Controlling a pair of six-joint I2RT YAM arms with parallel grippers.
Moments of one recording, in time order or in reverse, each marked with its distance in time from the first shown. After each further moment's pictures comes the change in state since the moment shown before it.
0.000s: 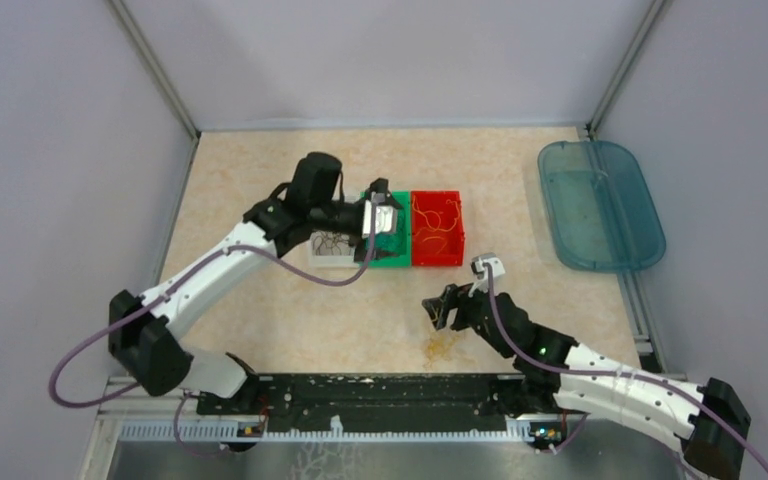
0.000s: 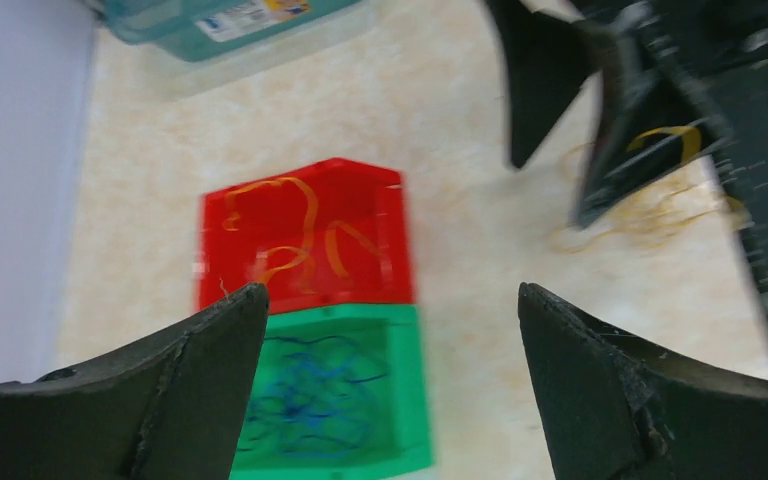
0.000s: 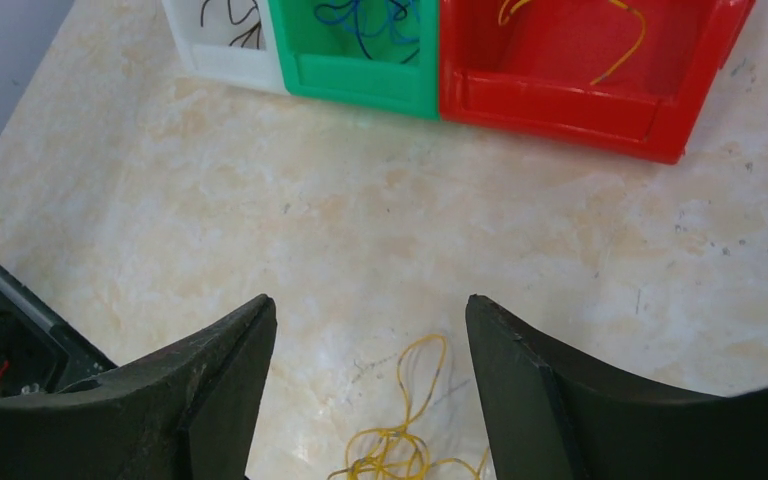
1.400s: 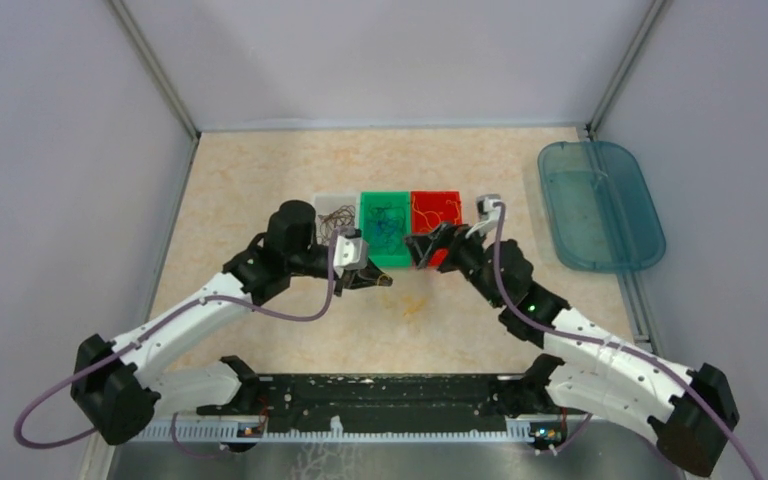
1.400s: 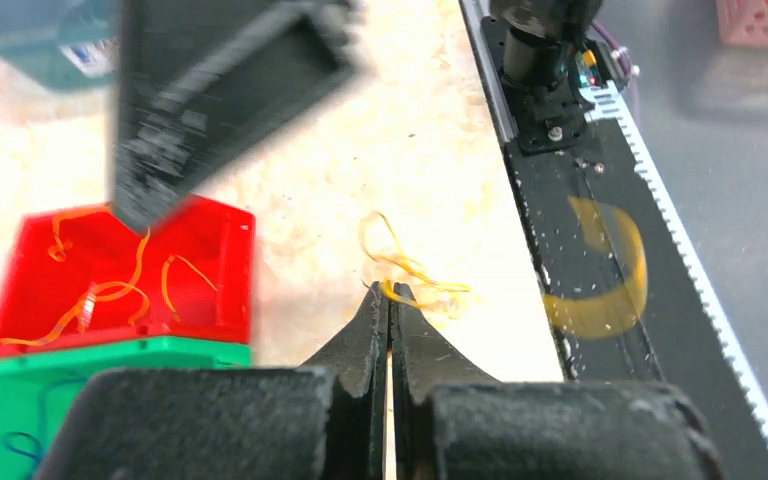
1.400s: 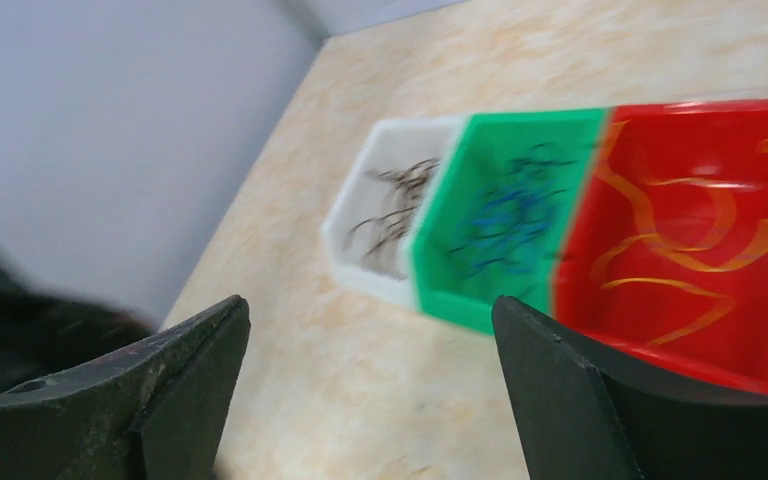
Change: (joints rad) left arm -0.042 -0.285 -0.467 0.367 0.164 -0.502; right arm -0.123 0.329 0.363 0.258 -0.141 0.022
